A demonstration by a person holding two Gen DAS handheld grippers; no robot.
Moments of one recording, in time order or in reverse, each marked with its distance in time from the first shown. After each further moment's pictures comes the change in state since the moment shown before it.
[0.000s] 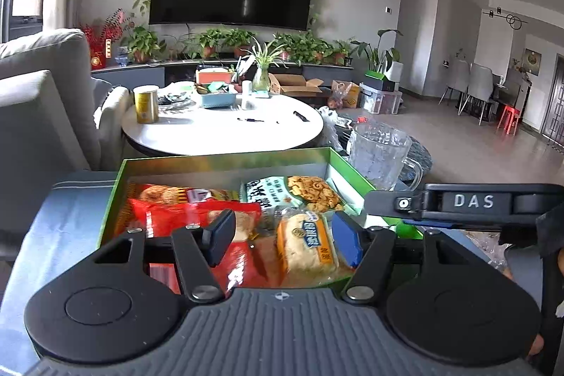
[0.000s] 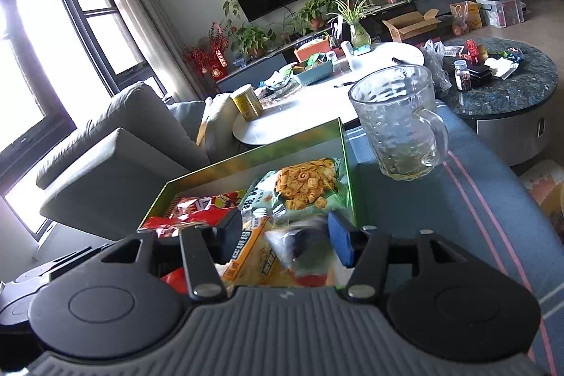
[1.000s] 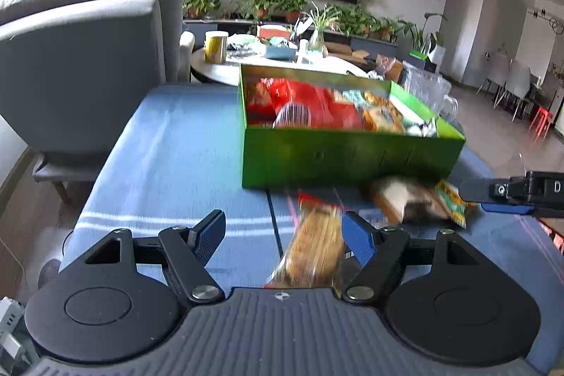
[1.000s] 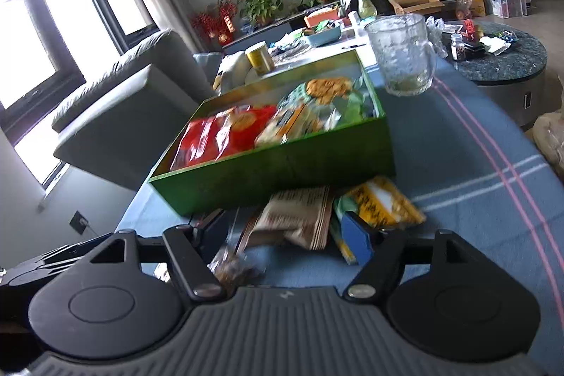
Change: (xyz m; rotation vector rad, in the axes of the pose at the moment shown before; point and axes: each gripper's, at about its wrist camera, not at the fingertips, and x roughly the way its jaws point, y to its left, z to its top) left arm -0.098 0.062 -0.089 -0.106 0.122 0.114; right arm -0.062 0.042 -0.077 -0.061 0.111 -0.018
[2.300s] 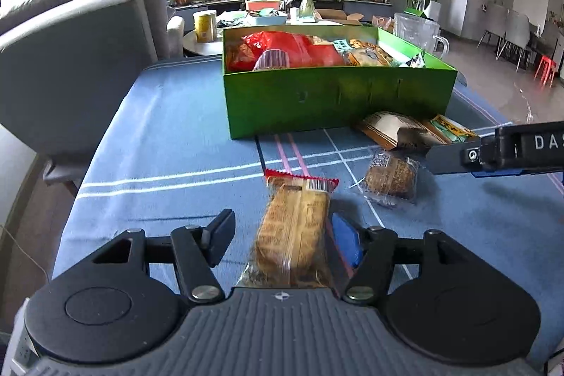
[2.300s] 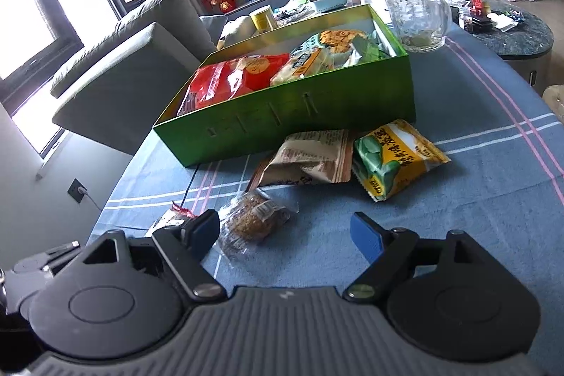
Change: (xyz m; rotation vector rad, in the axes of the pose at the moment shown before) left arm 0.002 -0.023 -0.029 0.131 0.095 0.045; right arm 0.012 0.017 -0.026 -0.021 0.100 -0.011
